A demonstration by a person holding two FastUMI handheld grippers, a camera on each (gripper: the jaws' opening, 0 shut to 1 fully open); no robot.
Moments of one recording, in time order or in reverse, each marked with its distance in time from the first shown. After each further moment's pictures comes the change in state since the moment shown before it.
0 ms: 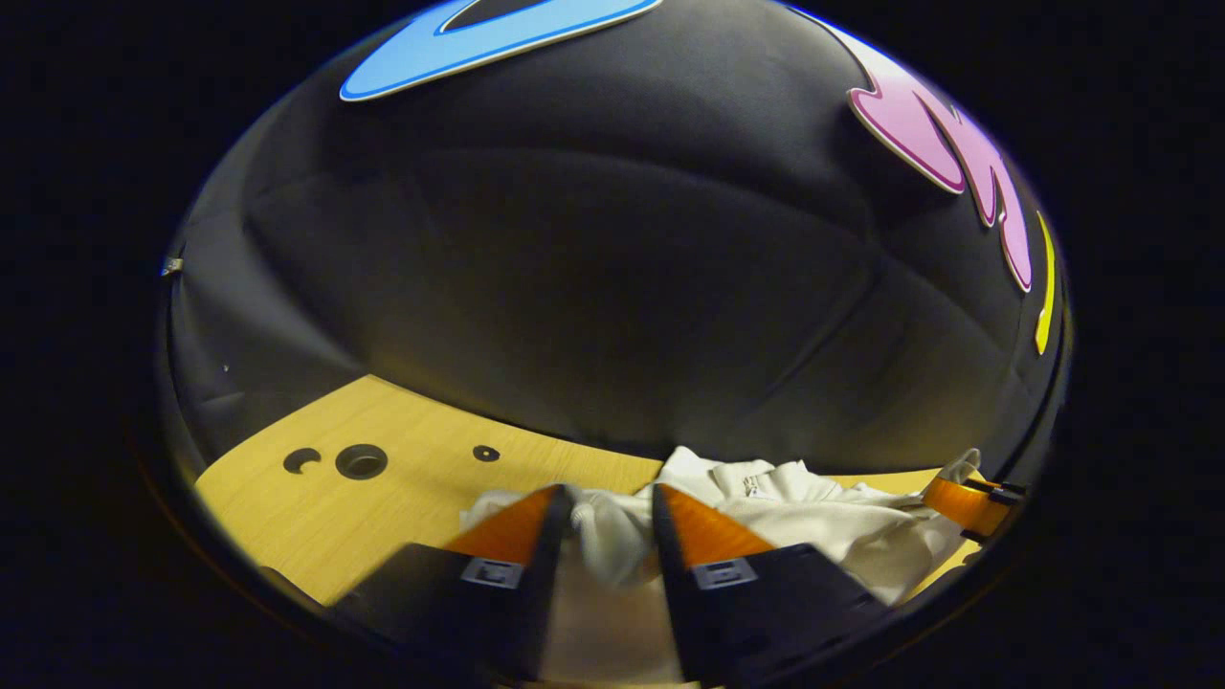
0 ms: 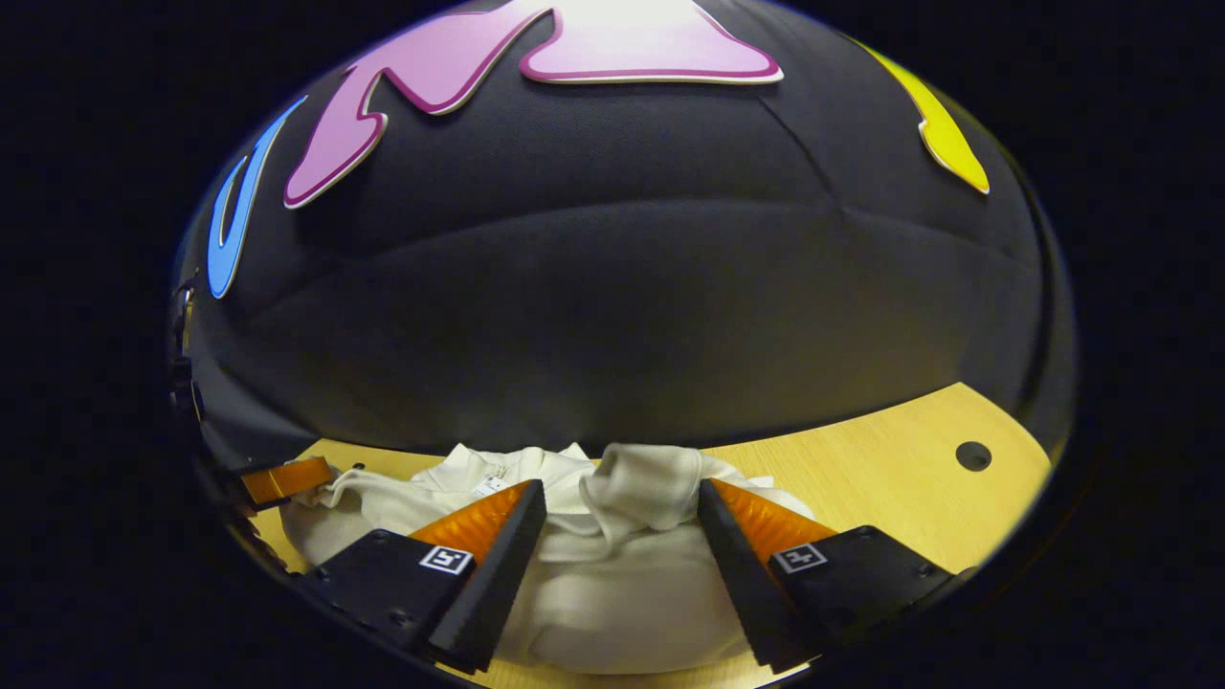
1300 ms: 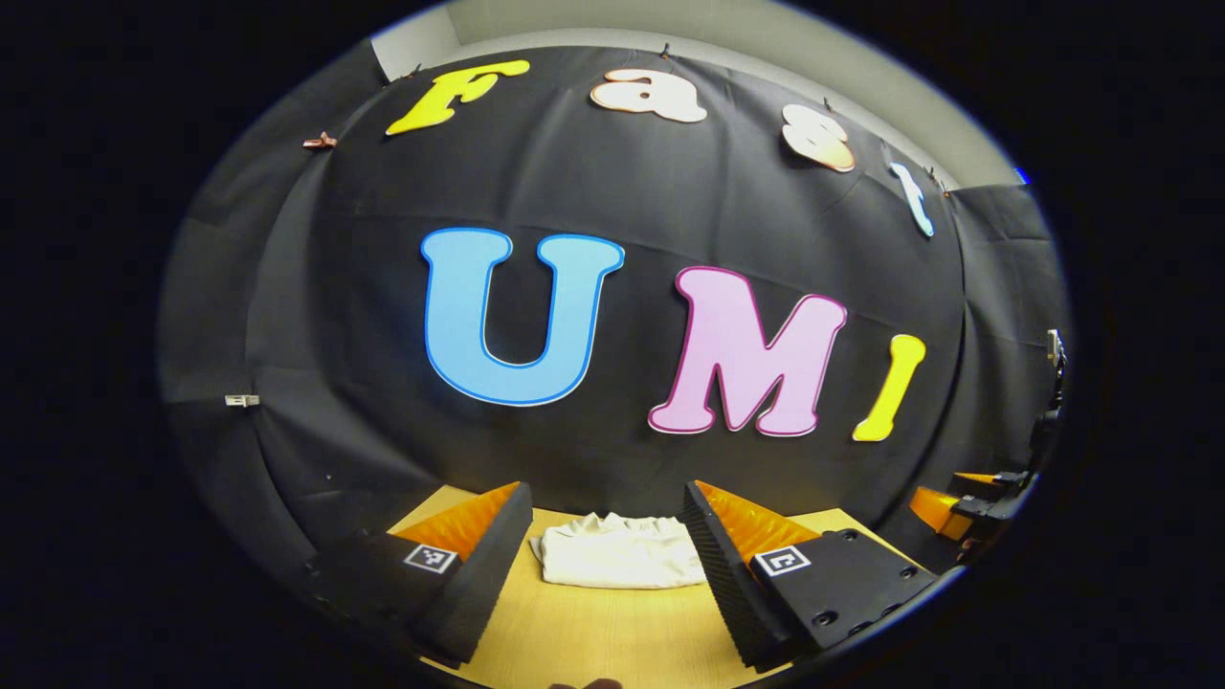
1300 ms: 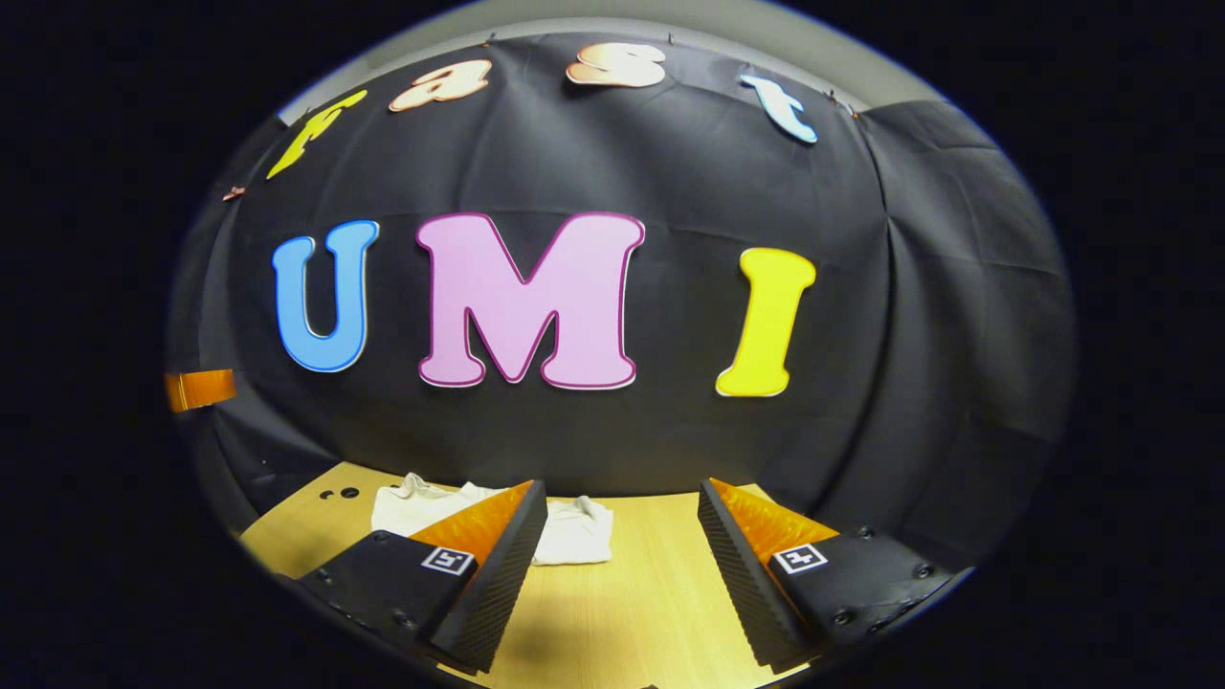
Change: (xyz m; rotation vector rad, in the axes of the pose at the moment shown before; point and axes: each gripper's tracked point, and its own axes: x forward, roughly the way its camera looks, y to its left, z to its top) left arm -0.425 -0.023 0.174 0.037 -0.240 -0.150; right arm -0.404 -0.016 0.175 -0.152 -0.226 -0.197
